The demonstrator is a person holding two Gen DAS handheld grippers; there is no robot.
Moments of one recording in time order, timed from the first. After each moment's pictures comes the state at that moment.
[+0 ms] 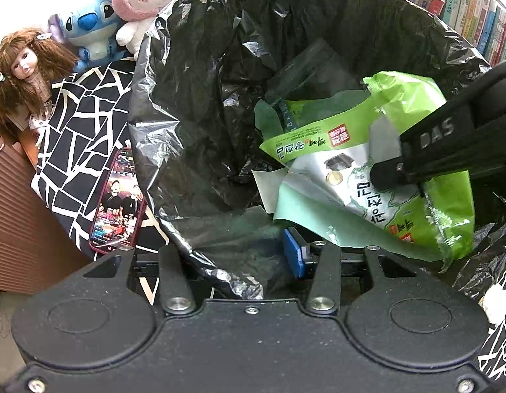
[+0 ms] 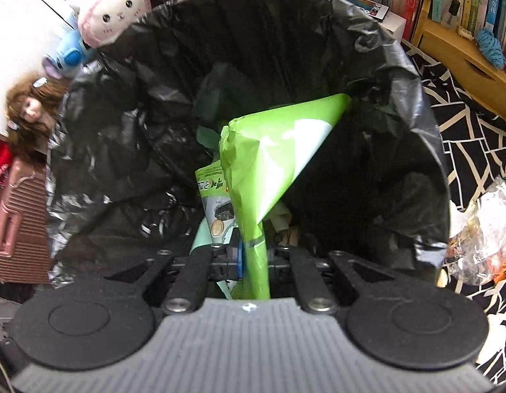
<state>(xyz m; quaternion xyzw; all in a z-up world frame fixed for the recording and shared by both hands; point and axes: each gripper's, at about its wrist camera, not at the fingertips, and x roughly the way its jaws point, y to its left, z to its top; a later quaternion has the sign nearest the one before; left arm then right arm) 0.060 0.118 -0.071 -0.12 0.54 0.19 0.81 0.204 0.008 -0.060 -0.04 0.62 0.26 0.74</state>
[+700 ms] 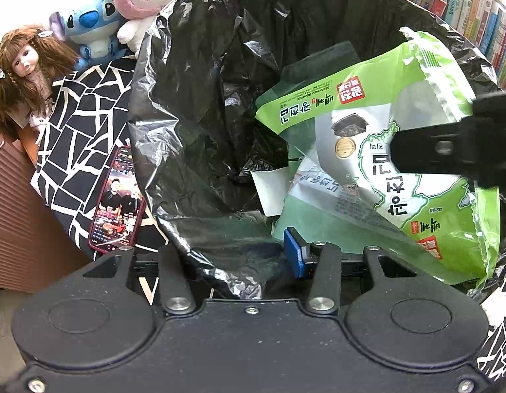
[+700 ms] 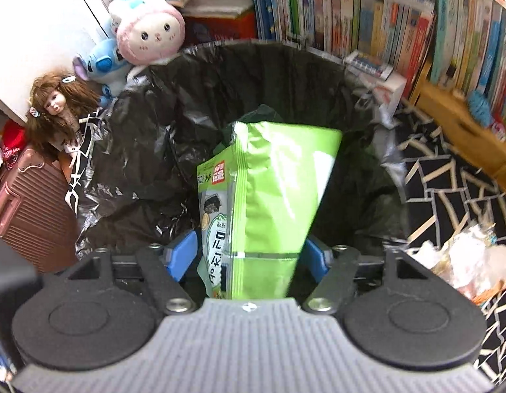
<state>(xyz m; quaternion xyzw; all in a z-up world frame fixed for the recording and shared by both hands) 0.059 0.120 -0.072 -0.12 0.54 0.19 0.81 0.170 0.000 -0.006 -0.08 0.54 0.30 0.78</state>
